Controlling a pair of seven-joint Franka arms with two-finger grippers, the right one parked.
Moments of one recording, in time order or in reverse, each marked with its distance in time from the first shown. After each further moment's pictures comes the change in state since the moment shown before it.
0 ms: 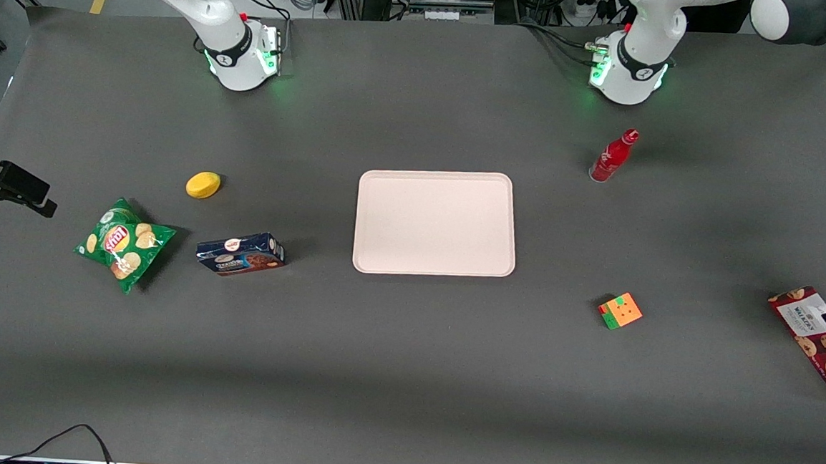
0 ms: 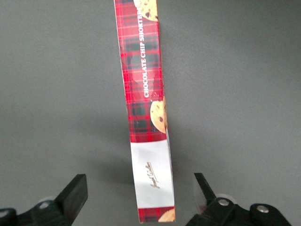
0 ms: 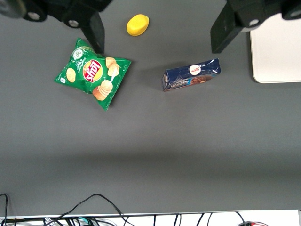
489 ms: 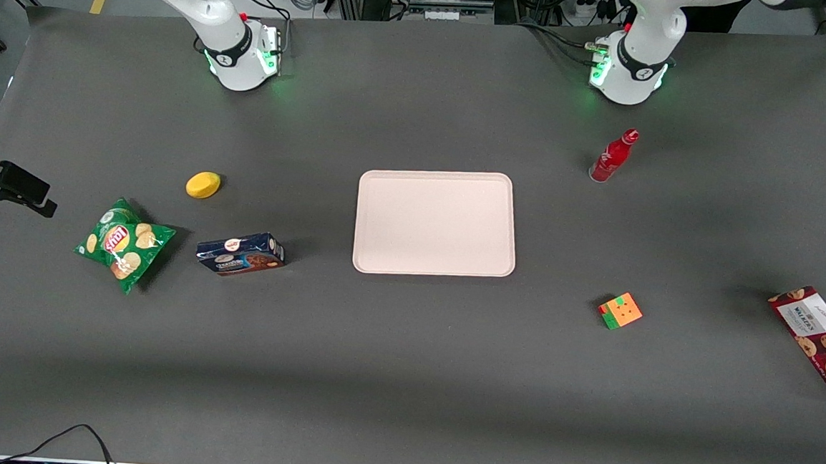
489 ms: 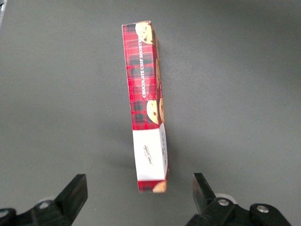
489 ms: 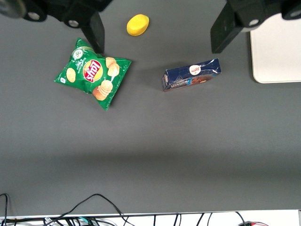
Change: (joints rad) arm -0.040 -0.129 -0.009 -0.030 0.147 -0.040 -0.117
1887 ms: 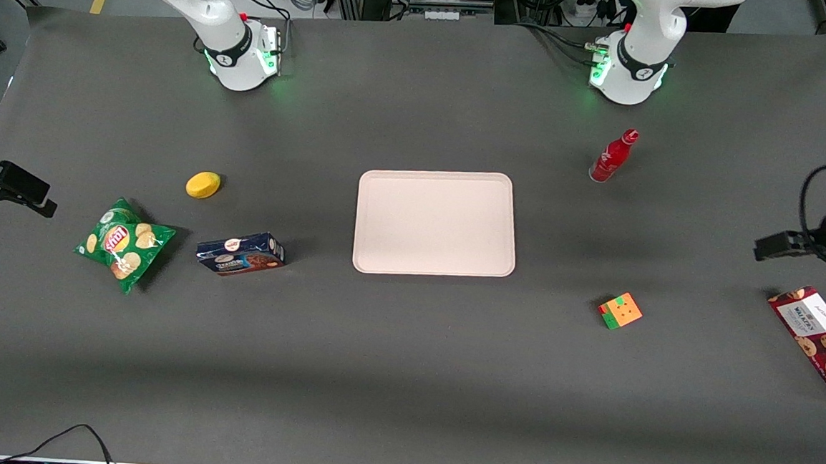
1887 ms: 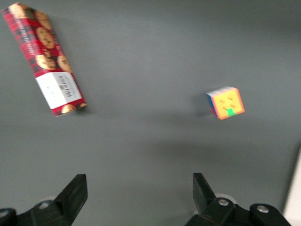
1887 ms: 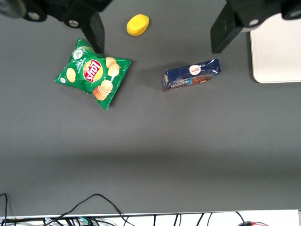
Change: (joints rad) arm -0.078 -0.346 -0.308 -0.033 0.195 -0.420 -0.154
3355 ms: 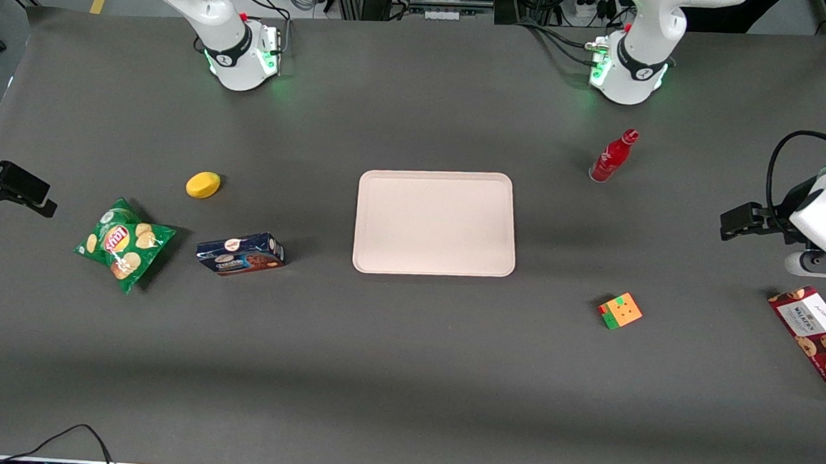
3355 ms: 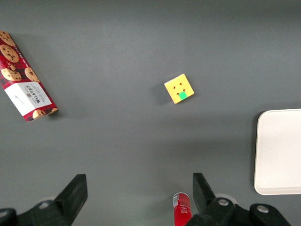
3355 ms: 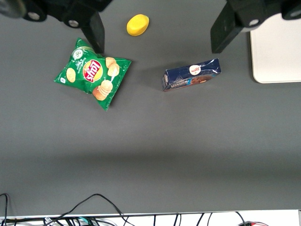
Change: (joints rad) arm -0.014 -0.090 -0.136 -0.006 -0.011 -0.064 -0.005
